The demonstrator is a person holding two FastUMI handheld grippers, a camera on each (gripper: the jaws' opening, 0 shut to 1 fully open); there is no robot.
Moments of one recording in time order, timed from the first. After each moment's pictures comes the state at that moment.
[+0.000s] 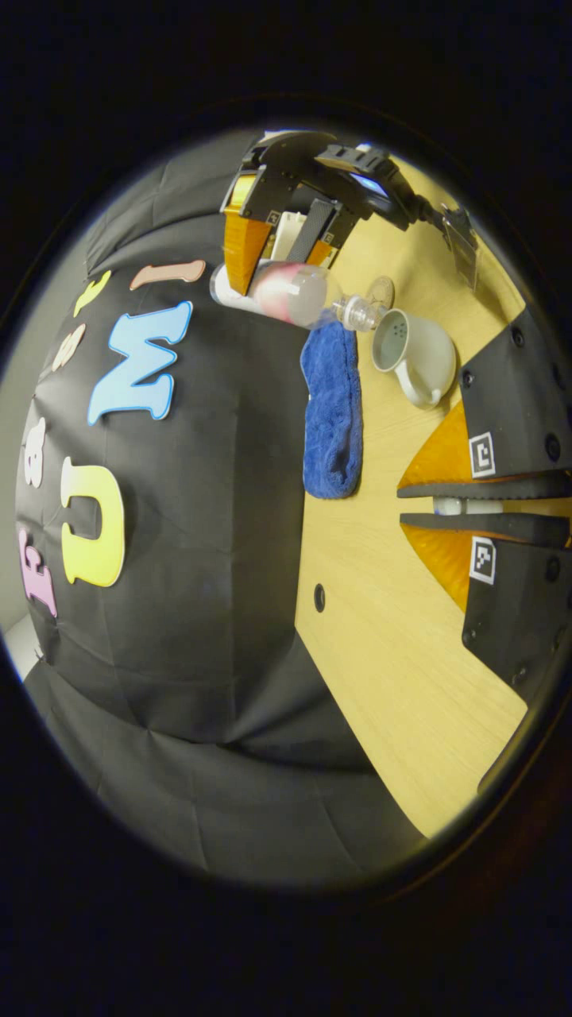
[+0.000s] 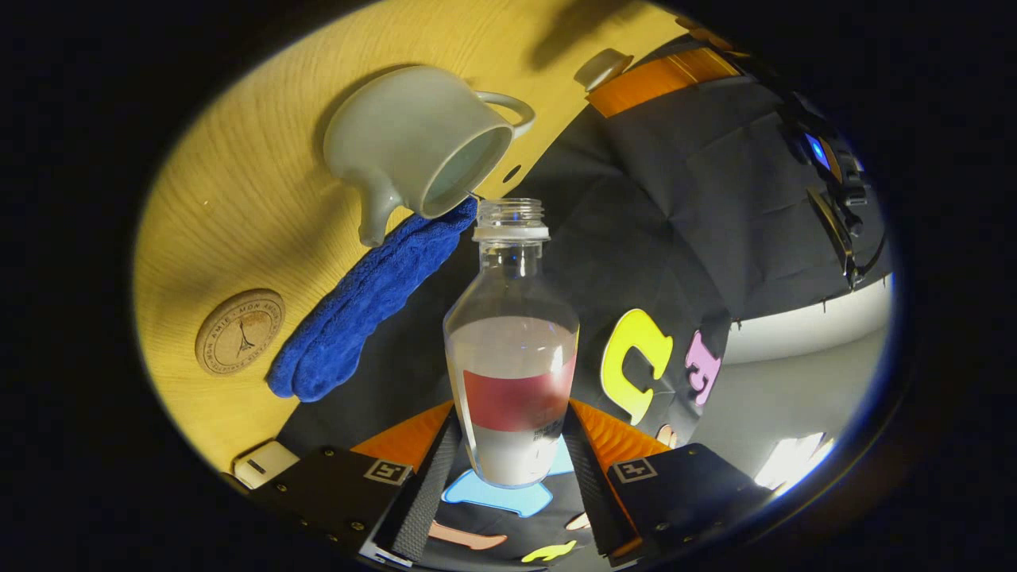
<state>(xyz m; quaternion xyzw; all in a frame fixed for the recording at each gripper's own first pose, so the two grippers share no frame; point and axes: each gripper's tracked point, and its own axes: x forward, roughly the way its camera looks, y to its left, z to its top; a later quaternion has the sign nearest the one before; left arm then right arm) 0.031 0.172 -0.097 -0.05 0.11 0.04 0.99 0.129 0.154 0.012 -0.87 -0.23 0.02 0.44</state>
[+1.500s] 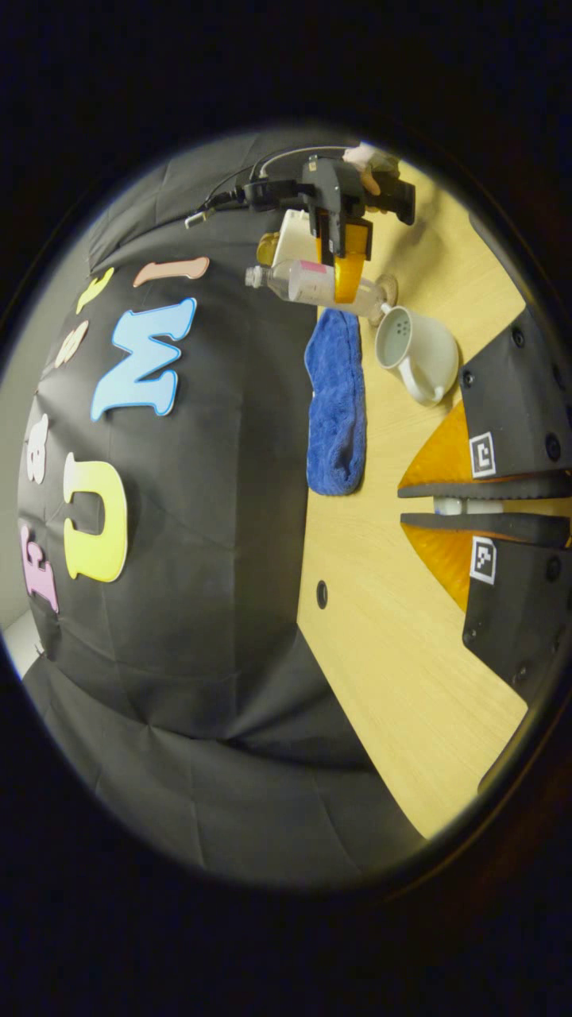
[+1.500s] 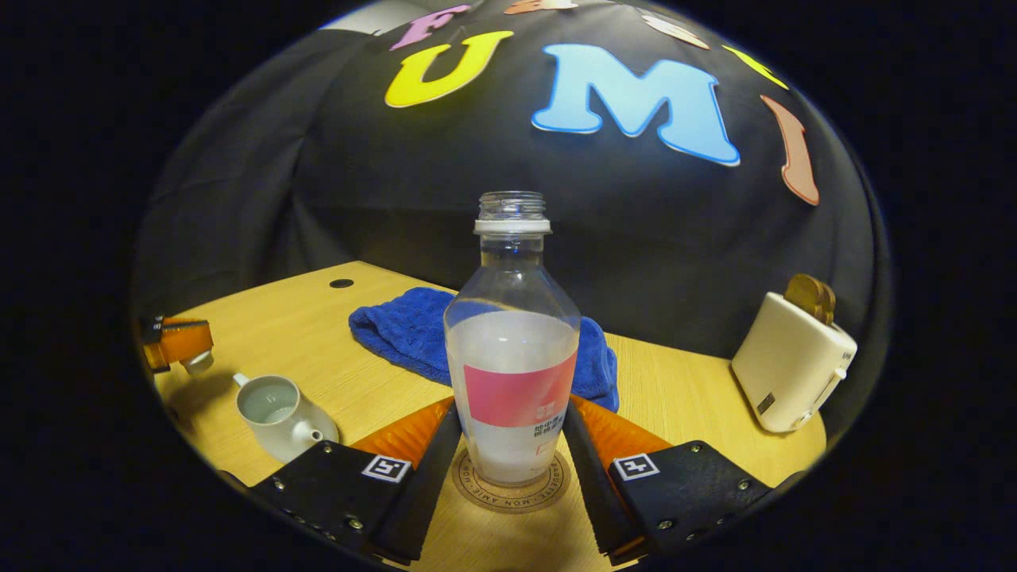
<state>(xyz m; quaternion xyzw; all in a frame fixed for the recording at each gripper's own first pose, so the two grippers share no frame) 0.031 0.174 -0.096 -0.05 0.10 0.05 0.99 0.177 0.095 -0.091 -0.07 0.15 0.17 0.97</state>
